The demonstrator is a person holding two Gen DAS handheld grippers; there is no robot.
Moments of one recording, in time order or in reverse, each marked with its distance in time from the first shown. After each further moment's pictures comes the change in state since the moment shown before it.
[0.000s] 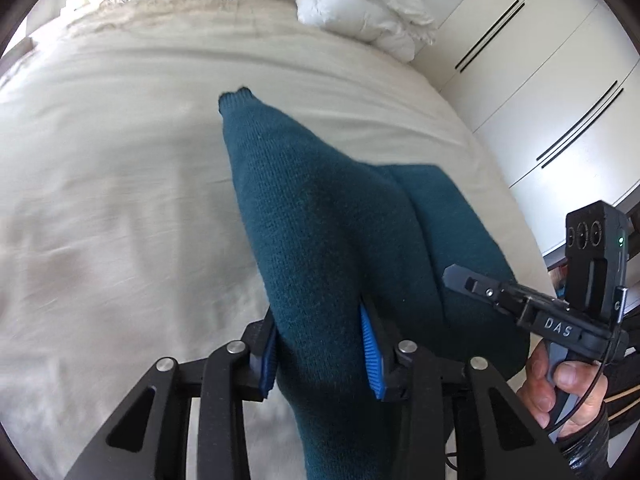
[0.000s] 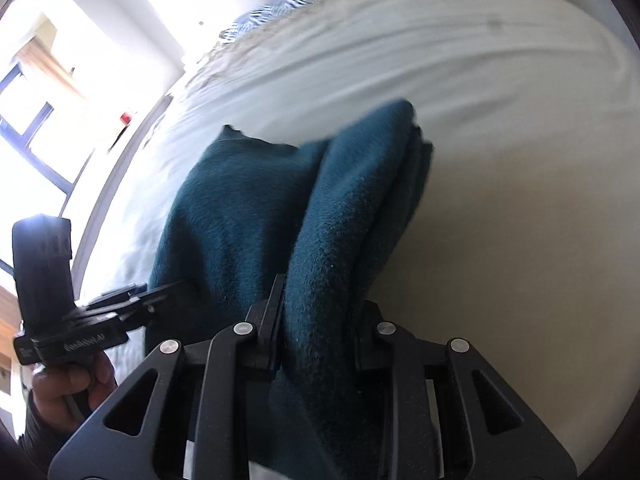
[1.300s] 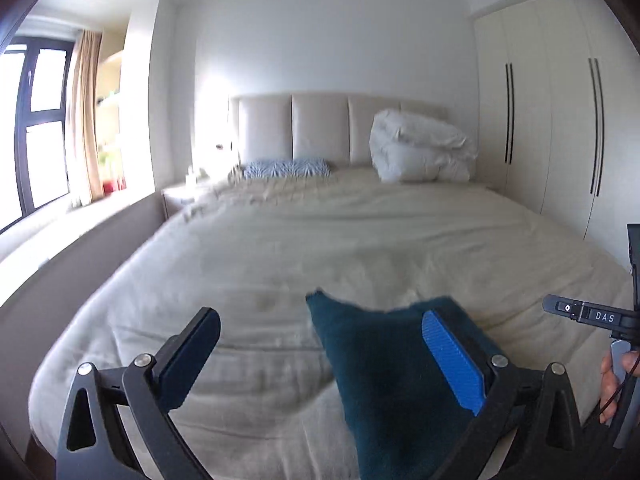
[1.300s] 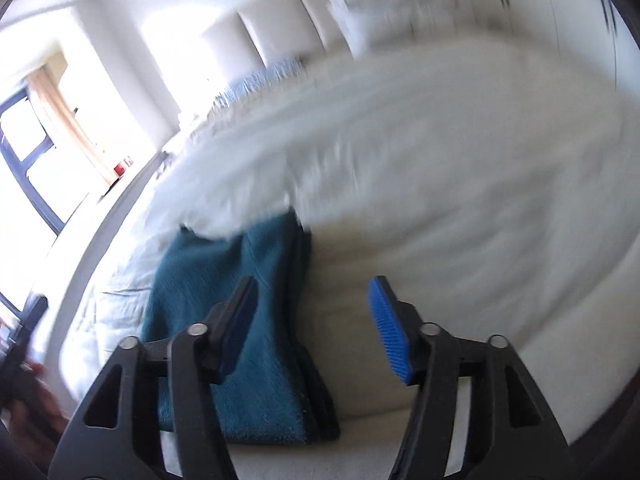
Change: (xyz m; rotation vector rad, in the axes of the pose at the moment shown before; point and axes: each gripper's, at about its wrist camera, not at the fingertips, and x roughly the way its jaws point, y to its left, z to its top) left arm -0.233 -0.006 -0.211 0.201 -0.672 0.469; right arm -0.127 0.083 -0.190 -0.011 -0.413 -0.189
